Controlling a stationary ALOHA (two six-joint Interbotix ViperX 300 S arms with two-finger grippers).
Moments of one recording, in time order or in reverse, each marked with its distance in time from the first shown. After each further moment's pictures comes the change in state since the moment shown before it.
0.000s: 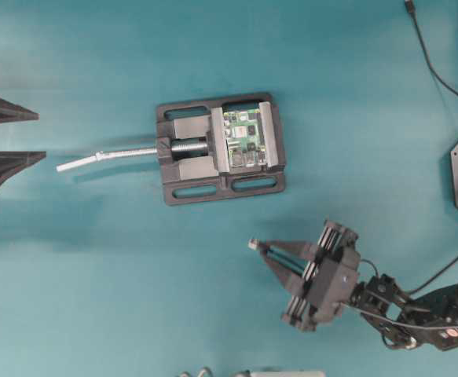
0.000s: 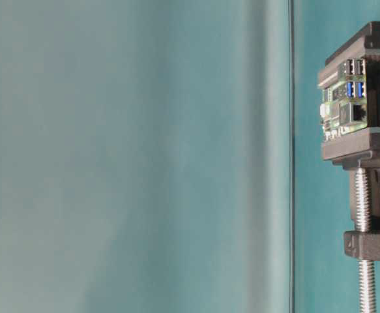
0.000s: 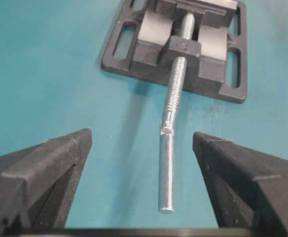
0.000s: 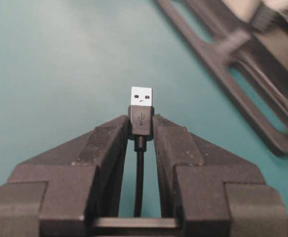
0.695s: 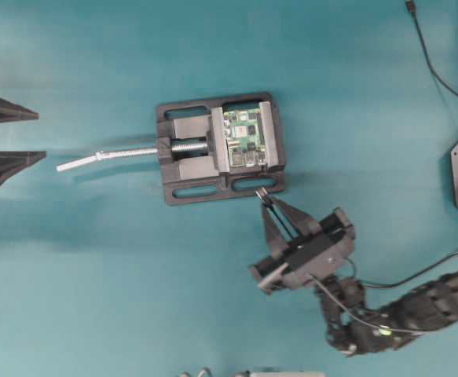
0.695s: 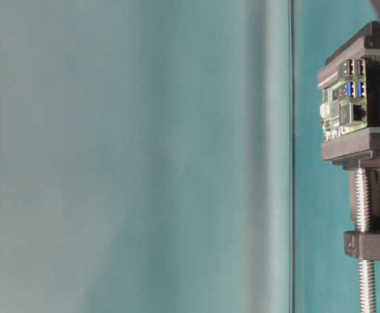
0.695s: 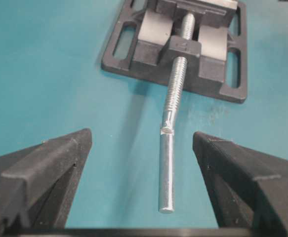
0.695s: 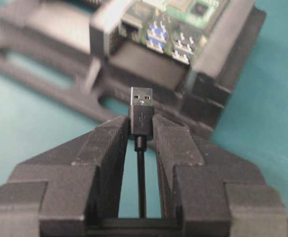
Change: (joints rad) left arm 0.000 0.000 0.000 0.000 0.000 0.000; right arm -0.106 0.167 -0.267 0.293 -0.362 0.029
